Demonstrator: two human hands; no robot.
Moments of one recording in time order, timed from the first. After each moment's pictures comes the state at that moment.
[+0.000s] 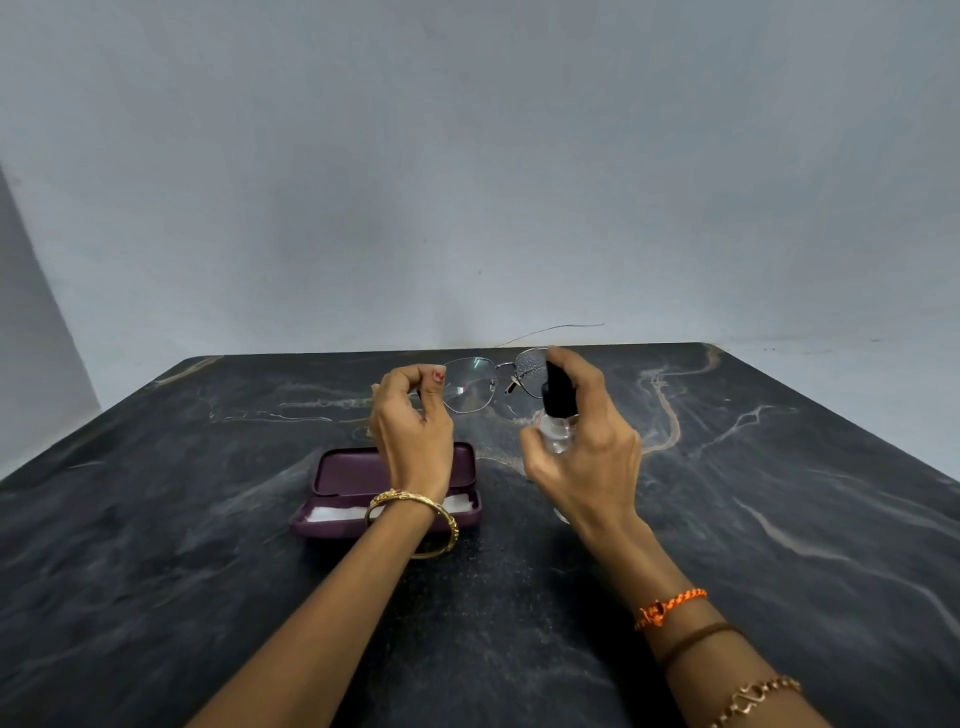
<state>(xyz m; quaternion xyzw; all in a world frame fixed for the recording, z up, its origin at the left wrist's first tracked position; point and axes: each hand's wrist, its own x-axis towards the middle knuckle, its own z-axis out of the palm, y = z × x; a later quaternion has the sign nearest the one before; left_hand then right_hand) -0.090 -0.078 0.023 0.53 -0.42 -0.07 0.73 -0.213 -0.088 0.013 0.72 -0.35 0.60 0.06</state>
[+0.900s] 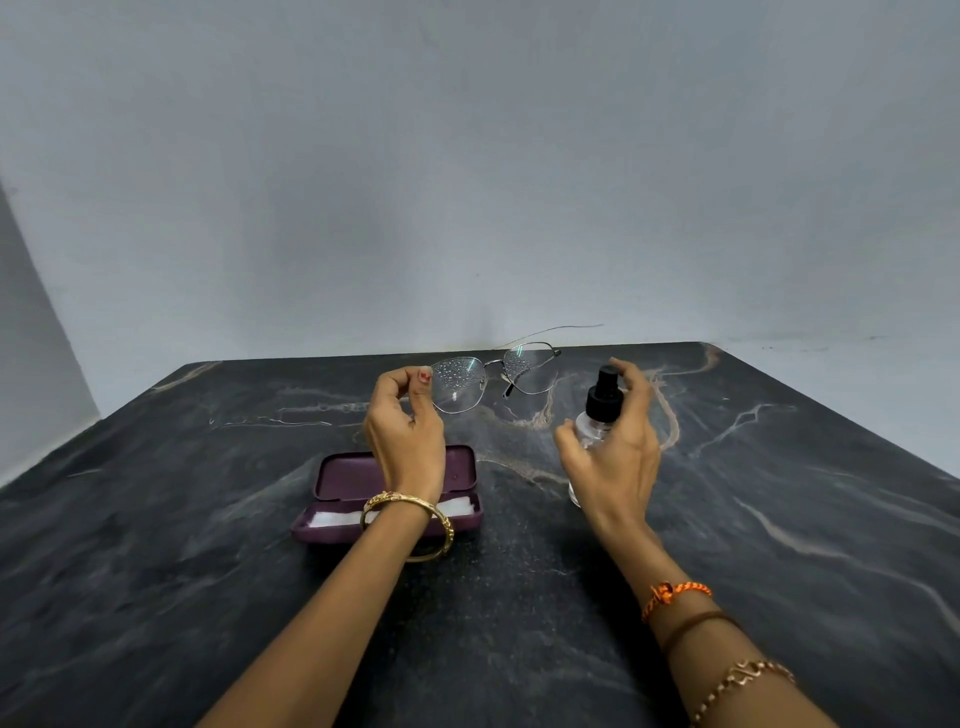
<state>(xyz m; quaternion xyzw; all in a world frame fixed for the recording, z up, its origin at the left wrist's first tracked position) -0.081 -0.090 0.016 0.50 -0.40 -0.08 0.77 -0.225 -0.114 -0.010 0.61 -0.46 0.64 -0.01</state>
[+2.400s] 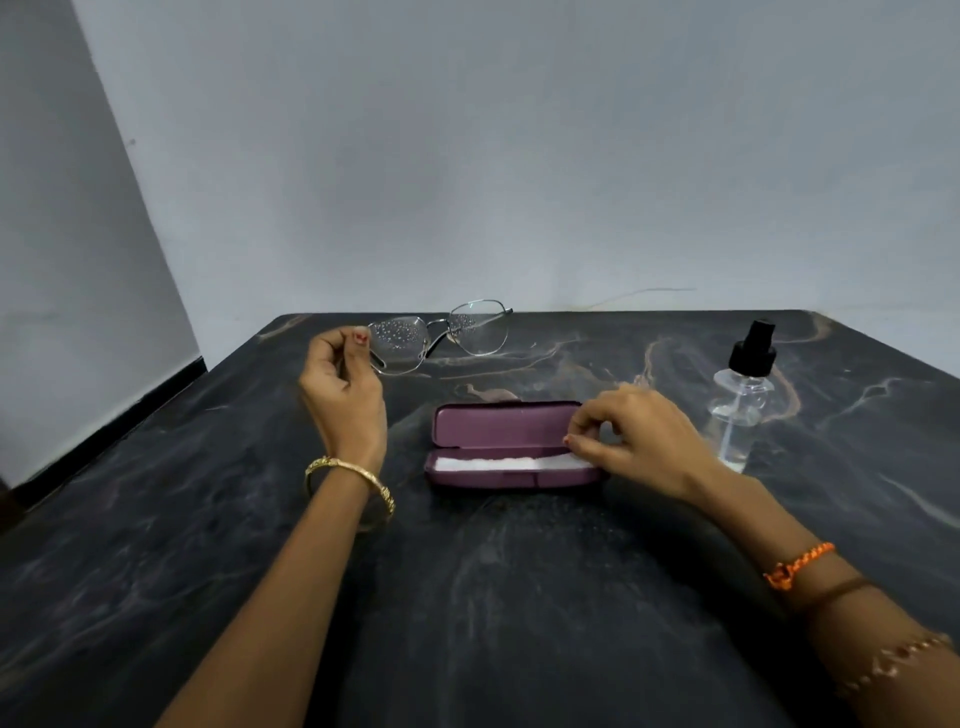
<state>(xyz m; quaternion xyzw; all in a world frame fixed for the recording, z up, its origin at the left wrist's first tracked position) 0.052 -0.049 0.007 0.46 -0.36 0.01 0.81 -0.180 -0.095 0.010 0.90 -0.36 0.25 -0.02</state>
